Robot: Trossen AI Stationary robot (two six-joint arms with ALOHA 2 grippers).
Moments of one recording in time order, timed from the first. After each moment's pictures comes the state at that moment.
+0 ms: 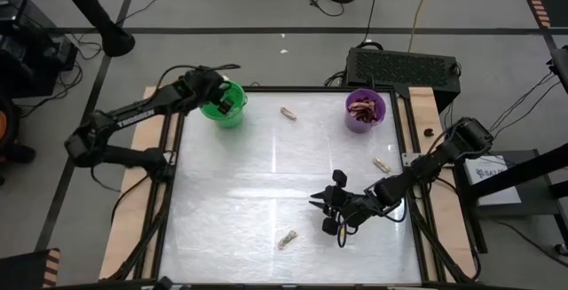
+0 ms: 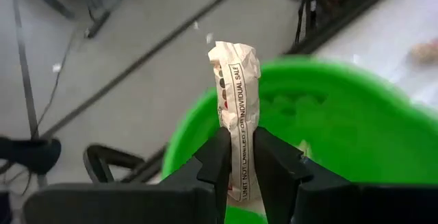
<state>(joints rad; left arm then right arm) 0.71 1.19 0.89 -0.49 -0.36 0.03 0.55 1.52 0.76 0.10 0.63 0.54</state>
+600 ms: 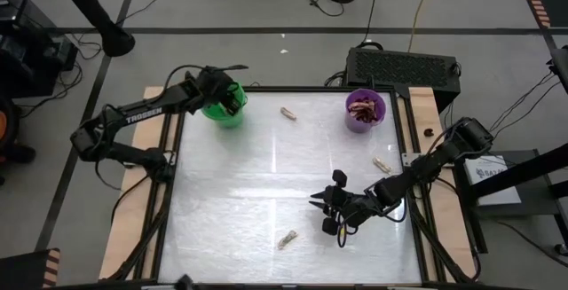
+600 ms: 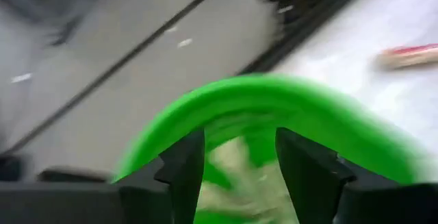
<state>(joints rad) 0.69 1.28 0.89 -0.40 -0.28 0.04 0.55 1.52 0.76 0.10 0.63 0.54</state>
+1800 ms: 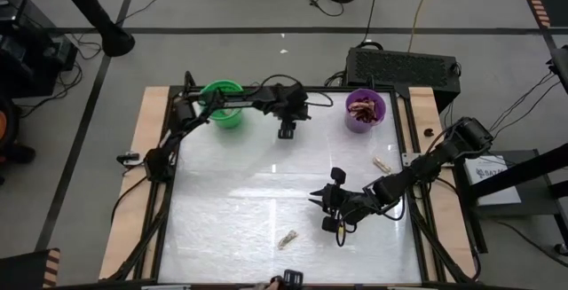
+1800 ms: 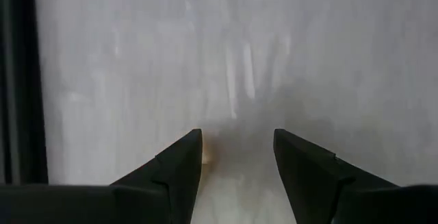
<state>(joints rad) 0.42 2.21 1.69 -0.56 0.03 0.58 0.52 1.52 0.76 0.09 0.62 0.43</state>
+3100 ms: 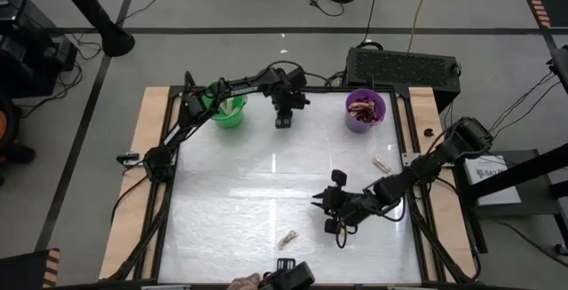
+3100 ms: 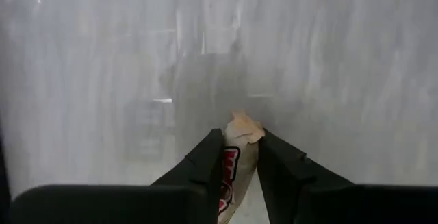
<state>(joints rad) 0.53 2.40 2.04 -0.97 0.18 0.57 0.53 1.52 0.76 0.03 0.58 0.45</state>
